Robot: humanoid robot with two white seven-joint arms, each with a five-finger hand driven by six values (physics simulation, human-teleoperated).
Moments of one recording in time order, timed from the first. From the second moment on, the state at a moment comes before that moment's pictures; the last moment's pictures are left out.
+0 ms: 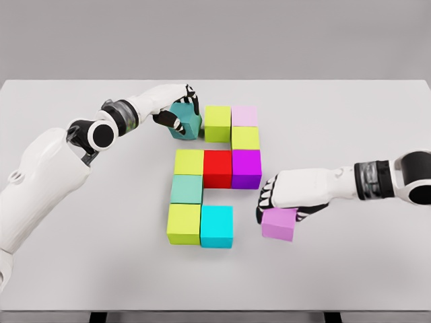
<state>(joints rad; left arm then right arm) -0.79 0.38 -0.78 -1.22 -0.30 0.02 -0.33 -0.75 -0.91 1.03 -1.69 0.23 -0.61 0.52</state>
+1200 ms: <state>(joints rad) -0.77 0.41 -0.78 -1.23 -0.29 0.02 -0.33 -0.79 -0.92 1.04 -1.68 0.26 -0.61 0.54</state>
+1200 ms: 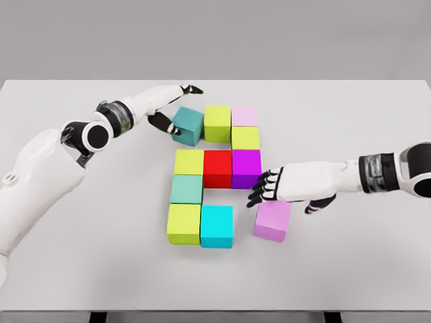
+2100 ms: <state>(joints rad) -0.76 0.53 -0.80 -1.40 -0.19 0.00 -0.34 -0.72 -1.00 0.88 -1.53 0.26 -0.61 0.59</state>
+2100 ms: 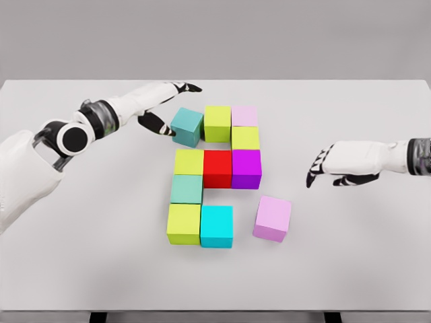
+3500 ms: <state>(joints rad) -0.79 0.38 -0.81 -1.20 -0.23 -0.01 -0.32 -0.72 -0.94 0.95 -1.64 0.29 -0.61 0.61</state>
